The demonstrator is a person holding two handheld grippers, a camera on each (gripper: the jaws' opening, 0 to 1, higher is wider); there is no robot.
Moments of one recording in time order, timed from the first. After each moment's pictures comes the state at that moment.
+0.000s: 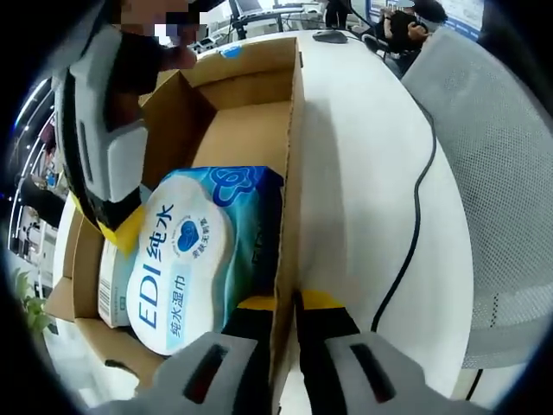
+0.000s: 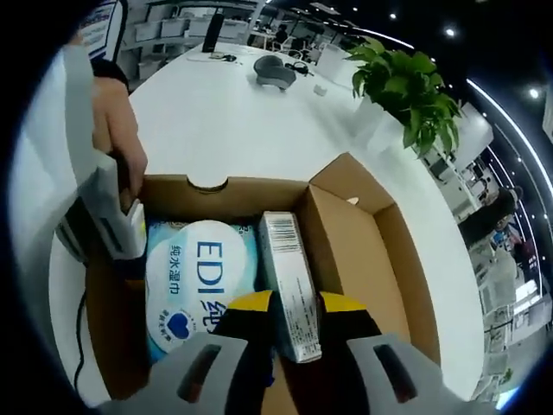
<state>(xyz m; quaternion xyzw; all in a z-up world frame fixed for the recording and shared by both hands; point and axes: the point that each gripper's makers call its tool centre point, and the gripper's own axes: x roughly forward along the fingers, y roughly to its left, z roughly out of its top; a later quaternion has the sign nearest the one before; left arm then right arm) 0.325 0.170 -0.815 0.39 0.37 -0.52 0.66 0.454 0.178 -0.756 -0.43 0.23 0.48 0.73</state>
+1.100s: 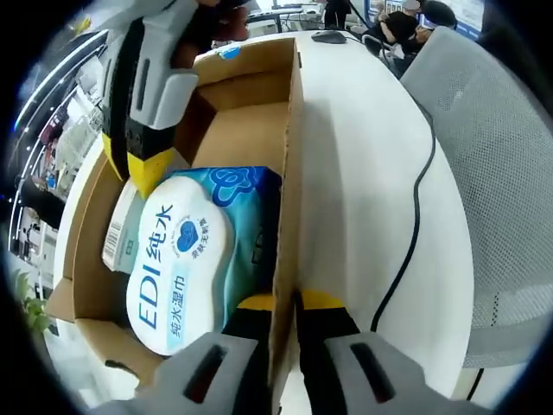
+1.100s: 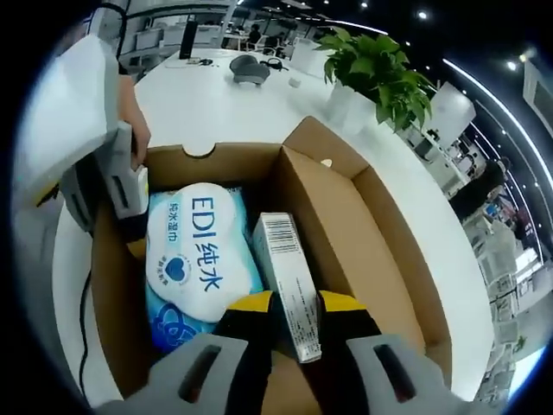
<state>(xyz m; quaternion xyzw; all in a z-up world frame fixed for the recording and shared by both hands) 0.326 0.170 -0.814 0.39 0.37 -0.52 0.66 0.453 0.126 -0.756 -0.40 0.26 0.44 0.76</state>
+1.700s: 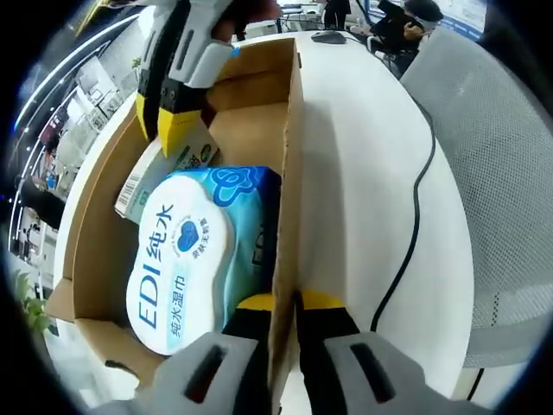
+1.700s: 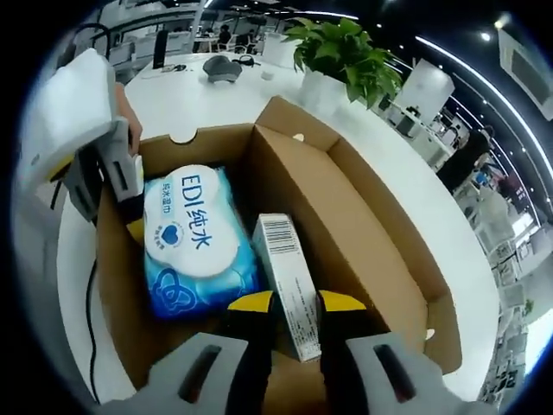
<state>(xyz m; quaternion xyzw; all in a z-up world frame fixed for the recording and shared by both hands) 0.324 0.170 -0.814 0.39 0.37 -0.52 0.66 0.443 0.082 -0.756 -0.35 0.30 0.39 0.80</state>
